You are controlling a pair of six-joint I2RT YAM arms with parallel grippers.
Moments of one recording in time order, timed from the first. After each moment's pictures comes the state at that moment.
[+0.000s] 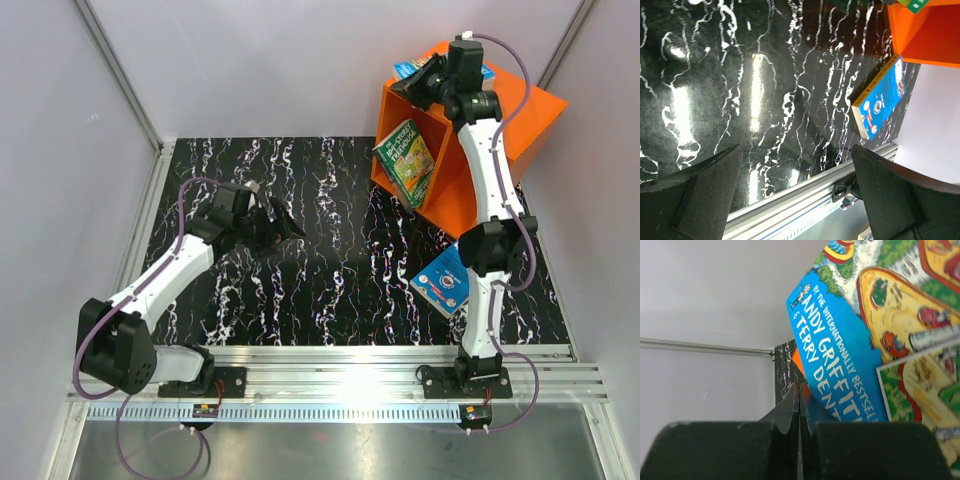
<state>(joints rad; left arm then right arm) -0.38 1.32 0.99 -0.48 0.33 -0.84 0.15 2.22 2.57 -0.68 -0.27 0.90</state>
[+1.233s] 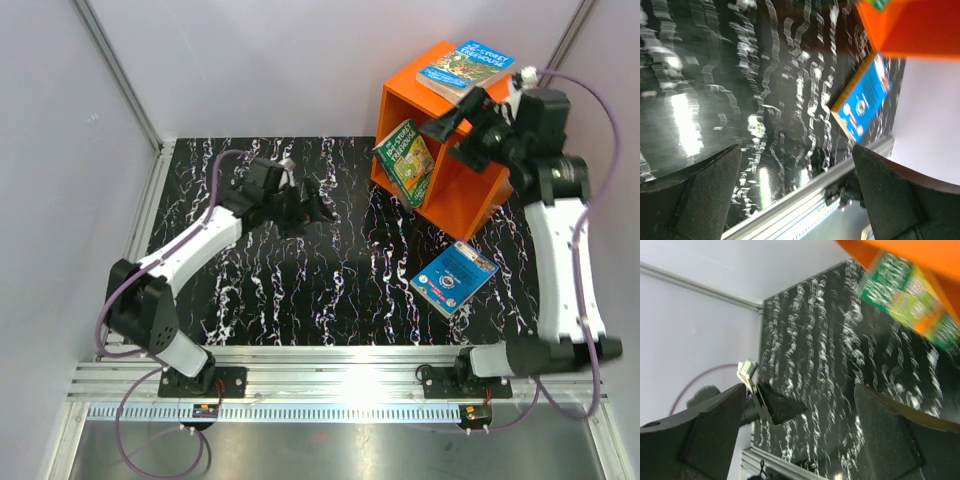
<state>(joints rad) -0.46 1.52 1.22 -0.47 0.35 -0.81 0.06 1.50 1.90 -0.78 -0.42 0.71</state>
